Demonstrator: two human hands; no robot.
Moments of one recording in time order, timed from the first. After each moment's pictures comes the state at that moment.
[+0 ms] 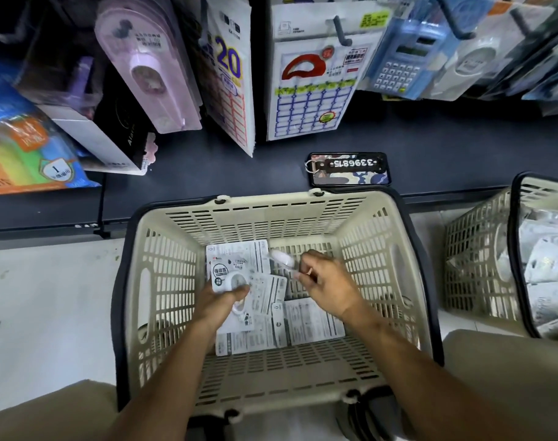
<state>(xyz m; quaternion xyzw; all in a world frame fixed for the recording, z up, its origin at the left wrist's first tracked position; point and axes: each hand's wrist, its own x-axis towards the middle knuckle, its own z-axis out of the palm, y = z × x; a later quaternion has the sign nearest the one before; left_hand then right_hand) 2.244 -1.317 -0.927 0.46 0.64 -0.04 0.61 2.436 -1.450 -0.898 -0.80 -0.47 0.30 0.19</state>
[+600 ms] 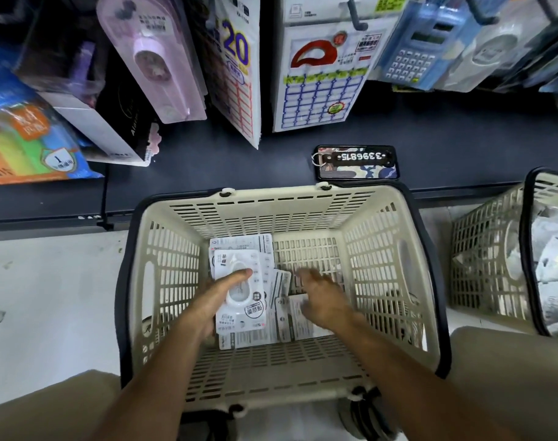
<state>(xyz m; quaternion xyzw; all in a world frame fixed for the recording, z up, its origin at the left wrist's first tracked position) 2.237 -1.303 -0.919 0.41 0.58 -0.09 0.70 2.408 -1.458 -0.933 -0.82 -0.46 0.36 0.00</state>
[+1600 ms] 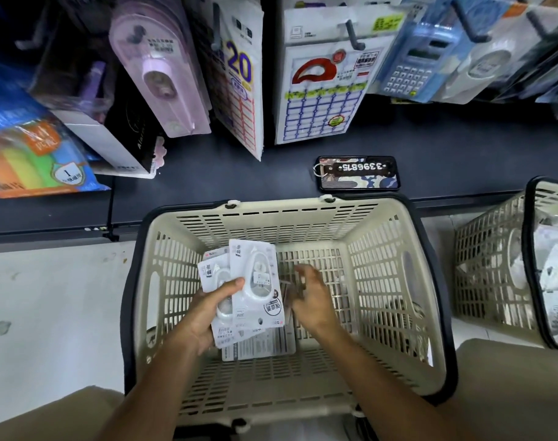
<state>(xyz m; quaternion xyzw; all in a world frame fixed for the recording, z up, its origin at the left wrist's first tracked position) 2.225 -1.298 -0.909 0.33 0.54 0.01 0.78 2.382 -1.436 -0.937 -0.85 -0.25 0.37 0.29</state>
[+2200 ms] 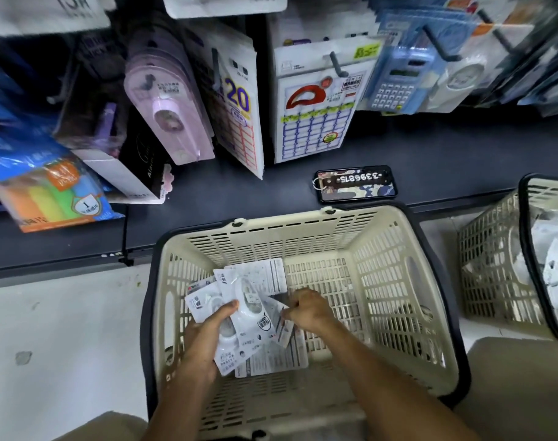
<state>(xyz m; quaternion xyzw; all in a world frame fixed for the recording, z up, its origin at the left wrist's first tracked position) 2.202 -1.307 -0.909 0.32 0.65 0.07 0.68 2.383 -1.407 -0.936 -0.85 -0.24 0.46 0.11</state>
